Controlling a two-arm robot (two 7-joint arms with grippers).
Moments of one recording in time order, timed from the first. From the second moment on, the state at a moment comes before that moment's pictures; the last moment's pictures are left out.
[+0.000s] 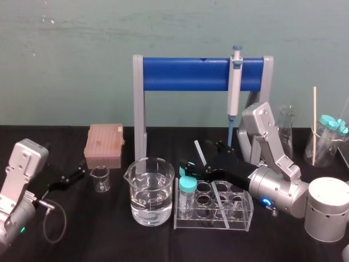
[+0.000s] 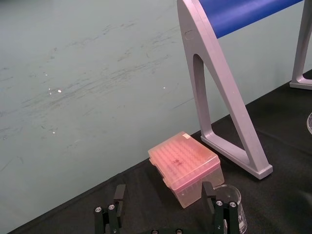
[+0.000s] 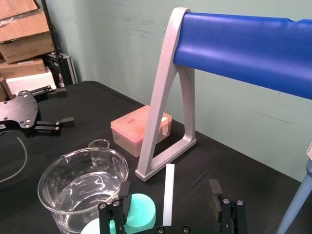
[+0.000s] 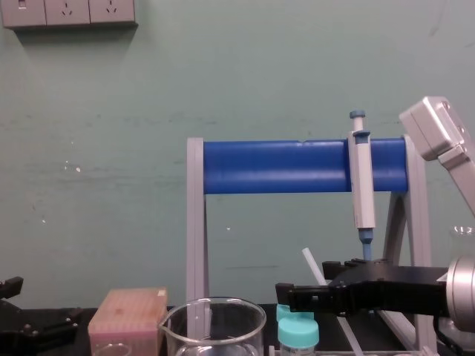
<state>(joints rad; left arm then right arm) -0.20 0.60 0.45 -1.41 -0.25 -0.12 0.03 0.39 0.39 -0.48 -1.41 0.38 0.19 0.41</state>
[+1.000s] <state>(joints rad) -0.20 0.60 0.45 -1.41 -0.25 -0.12 0.03 0.39 0.39 -0.48 -1.41 0.38 0.19 0.41</state>
